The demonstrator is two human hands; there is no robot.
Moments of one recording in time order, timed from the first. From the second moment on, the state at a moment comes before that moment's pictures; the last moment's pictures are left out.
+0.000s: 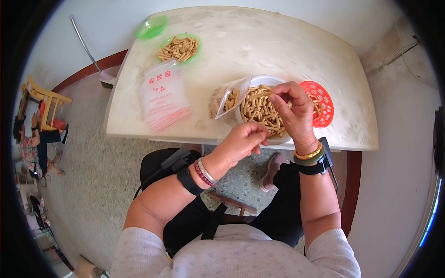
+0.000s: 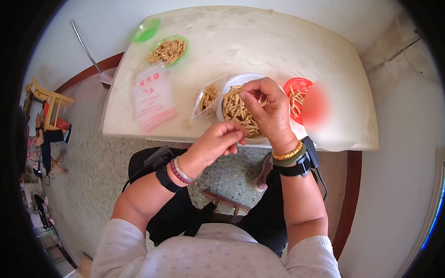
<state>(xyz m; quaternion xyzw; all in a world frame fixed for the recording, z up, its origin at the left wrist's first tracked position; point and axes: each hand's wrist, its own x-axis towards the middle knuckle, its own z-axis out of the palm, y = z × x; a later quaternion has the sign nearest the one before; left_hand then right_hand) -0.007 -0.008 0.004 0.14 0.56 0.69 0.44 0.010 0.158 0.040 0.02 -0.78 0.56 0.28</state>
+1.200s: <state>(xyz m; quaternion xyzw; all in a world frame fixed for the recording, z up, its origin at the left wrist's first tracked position) -0.011 -0.007 0.007 0.16 0.54 0.68 0.46 0.027 0.187 0.033 -0.08 -0.92 0.35 0.16</state>
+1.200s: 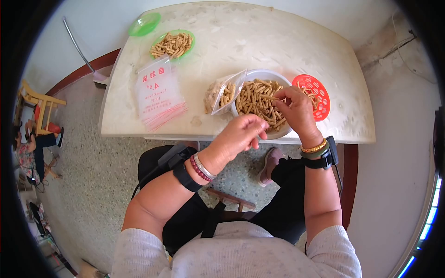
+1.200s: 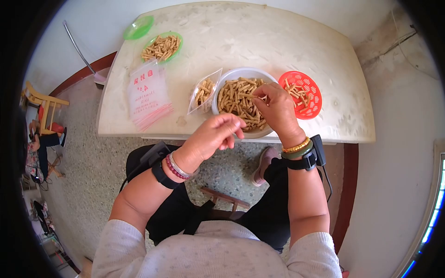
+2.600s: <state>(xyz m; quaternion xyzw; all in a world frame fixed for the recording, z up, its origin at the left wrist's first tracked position) -0.006 -0.023 0.010 0.21 0.59 0.64 0.45 -0.010 0.131 0.059 0.08 -0.89 0.38 0.24</state>
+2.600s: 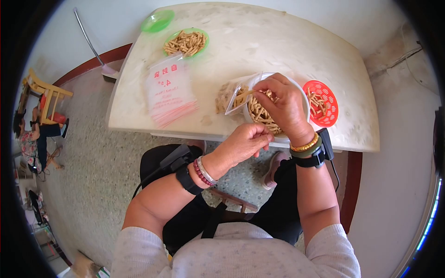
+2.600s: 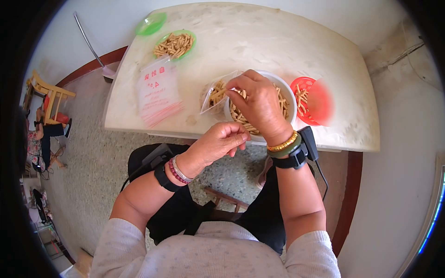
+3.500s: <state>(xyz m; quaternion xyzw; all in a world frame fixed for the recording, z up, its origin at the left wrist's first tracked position) 0.002 0.000 0.005 0.30 0.61 0.53 0.50 -0.008 0.208 -0.020 0.01 -0.98 0.12 0.17</state>
